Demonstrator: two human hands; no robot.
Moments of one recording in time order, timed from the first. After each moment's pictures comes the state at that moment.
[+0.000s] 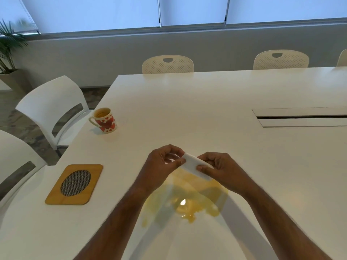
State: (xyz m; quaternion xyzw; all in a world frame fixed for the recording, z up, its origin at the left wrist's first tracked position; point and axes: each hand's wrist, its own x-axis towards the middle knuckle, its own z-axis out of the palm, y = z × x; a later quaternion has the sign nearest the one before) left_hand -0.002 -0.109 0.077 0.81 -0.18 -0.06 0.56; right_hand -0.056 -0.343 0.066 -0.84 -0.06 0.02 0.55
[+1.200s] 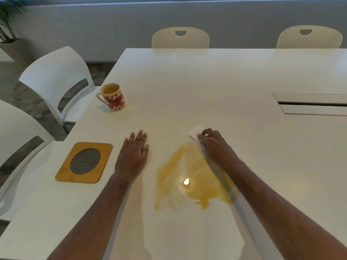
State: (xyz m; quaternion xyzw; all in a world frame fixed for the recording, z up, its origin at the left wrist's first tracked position) left_hand 0.072 0.015 -0.057 0.98 -0.11 0.03 0.17; right_hand 0.035 -0.313 -0.029 -0.98 -0.10 -0.08 0.16
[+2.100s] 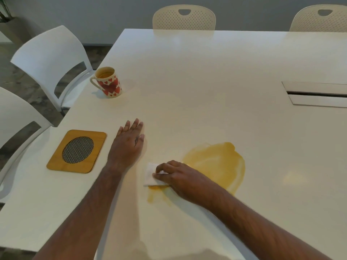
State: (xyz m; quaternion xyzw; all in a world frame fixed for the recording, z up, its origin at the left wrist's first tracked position) left_hand 0.072 0.018 -0.056 0.97 -0.11 0.03 0.19; right_hand -0.047 -0.225 -0.035 -0.89 -0.40 0.02 0.21
